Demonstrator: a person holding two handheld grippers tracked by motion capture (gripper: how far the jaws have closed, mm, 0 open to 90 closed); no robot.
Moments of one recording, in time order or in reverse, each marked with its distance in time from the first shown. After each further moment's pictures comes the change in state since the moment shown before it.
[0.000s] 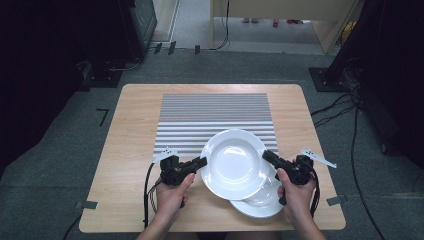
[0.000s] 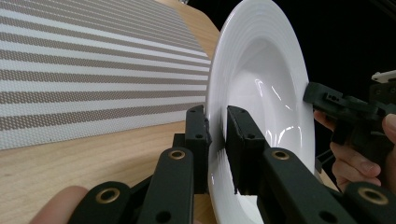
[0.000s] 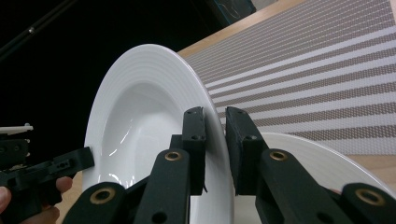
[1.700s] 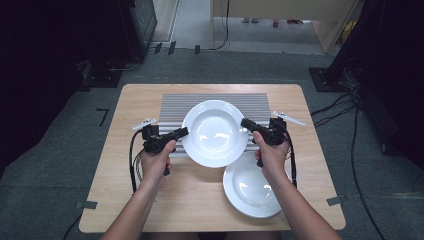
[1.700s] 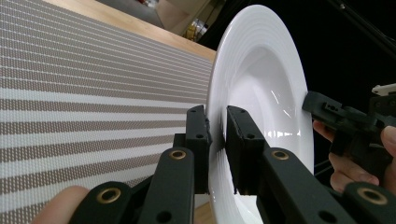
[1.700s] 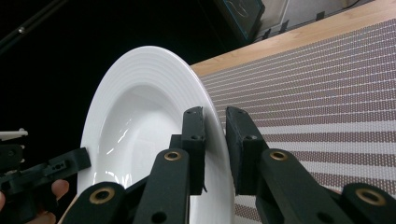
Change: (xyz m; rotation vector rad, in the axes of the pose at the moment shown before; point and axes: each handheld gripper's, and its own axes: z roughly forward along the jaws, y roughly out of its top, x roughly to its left) left arm 0.063 0.080 0.001 -0.069 0.040 -0.070; right arm 0.025 0.062 0.103 0.036 0.004 -0.031
